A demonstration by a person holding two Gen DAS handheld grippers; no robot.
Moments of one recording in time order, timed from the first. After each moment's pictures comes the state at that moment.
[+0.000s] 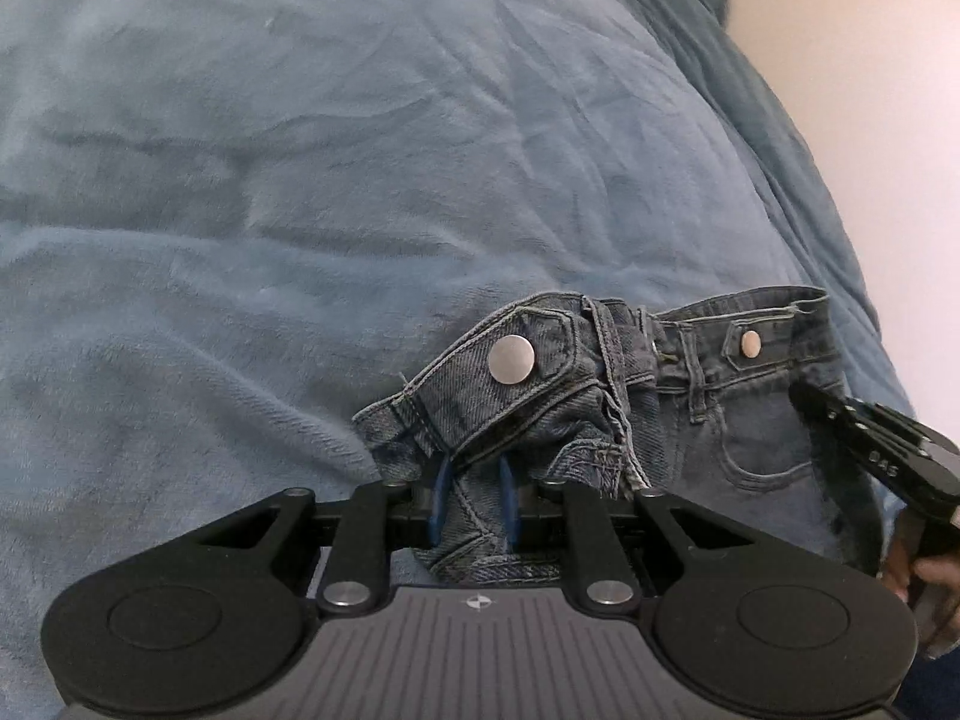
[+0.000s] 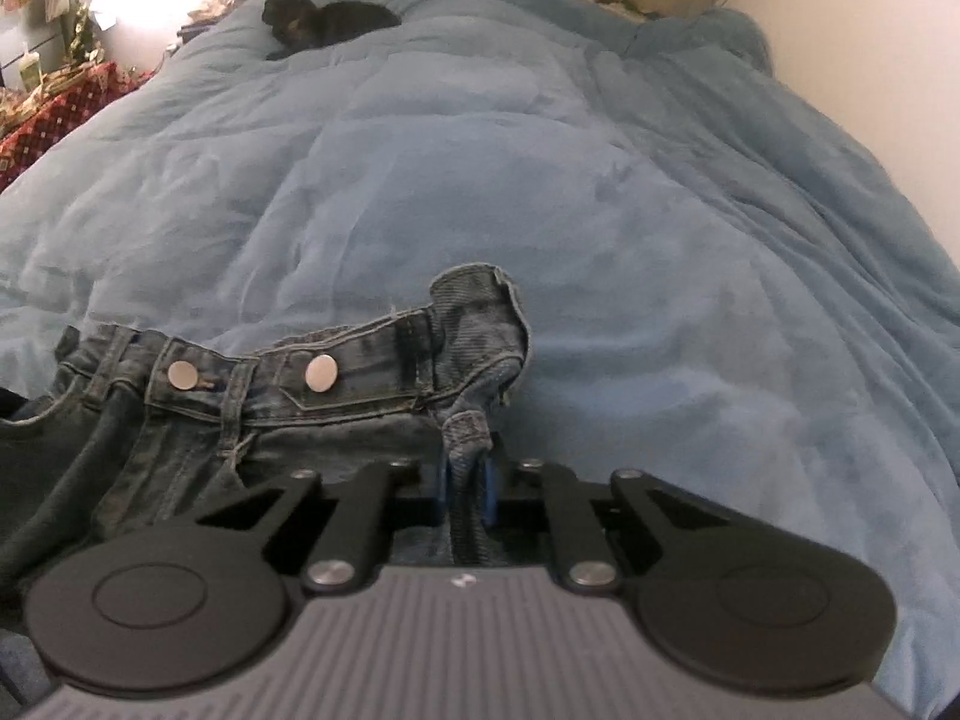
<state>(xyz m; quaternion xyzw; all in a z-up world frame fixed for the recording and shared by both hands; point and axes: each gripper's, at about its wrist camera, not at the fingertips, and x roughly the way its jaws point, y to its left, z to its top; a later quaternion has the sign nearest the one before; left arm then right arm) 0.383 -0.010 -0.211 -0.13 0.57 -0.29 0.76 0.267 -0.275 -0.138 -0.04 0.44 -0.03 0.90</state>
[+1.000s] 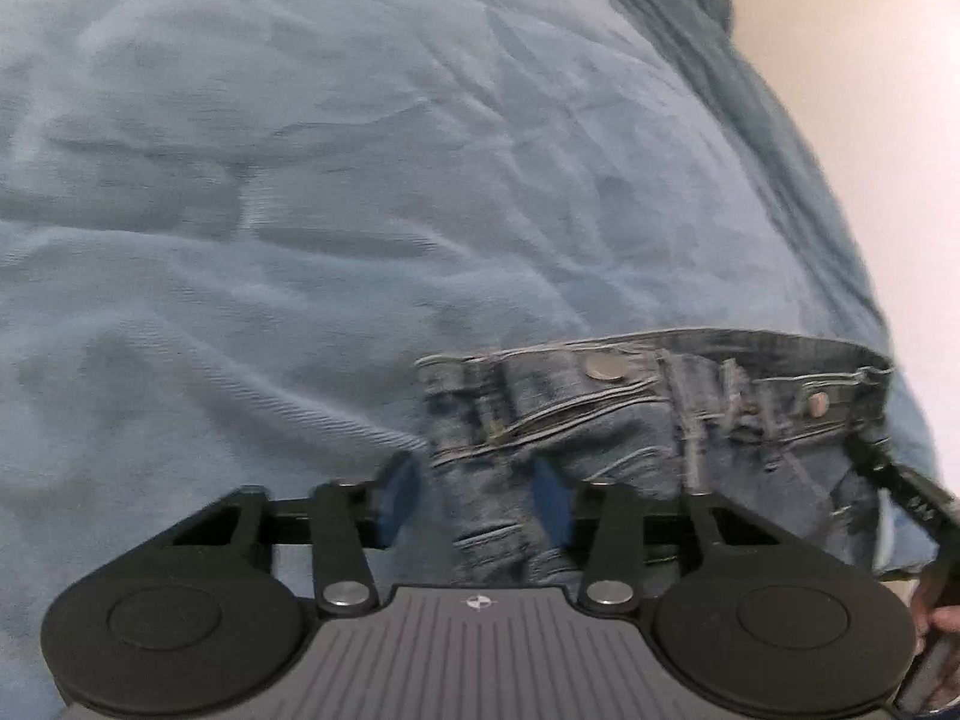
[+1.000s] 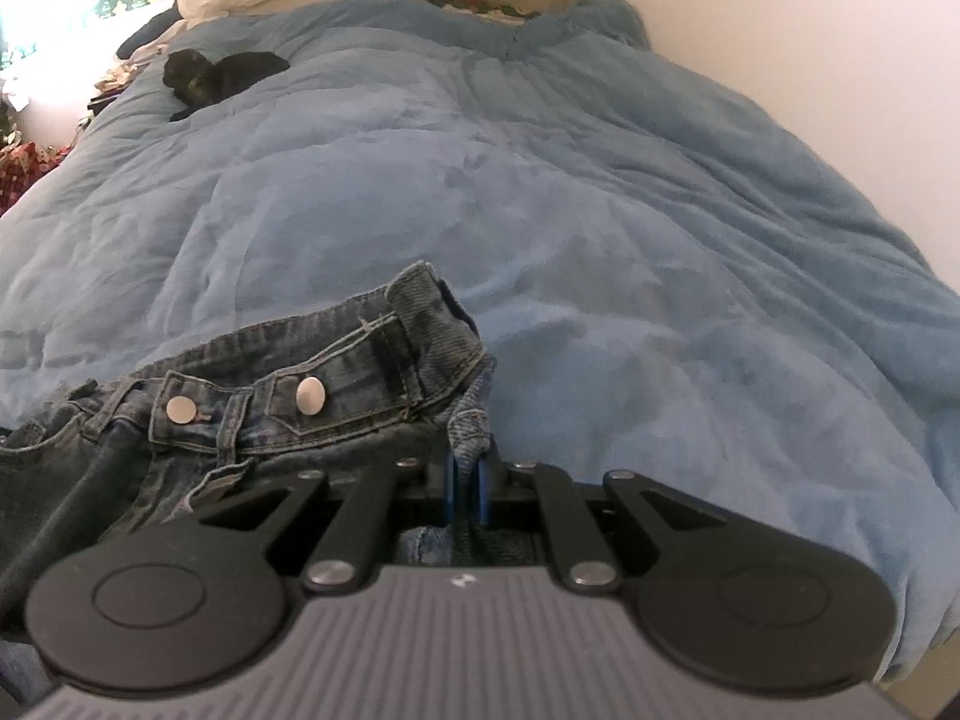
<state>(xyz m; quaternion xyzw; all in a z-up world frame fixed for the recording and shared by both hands) 0.384 -0.013 -0.207 -0.14 0.57 -0.28 0.76 0.203 -0.316 -0.123 0.01 0.40 -0.12 0.91</state>
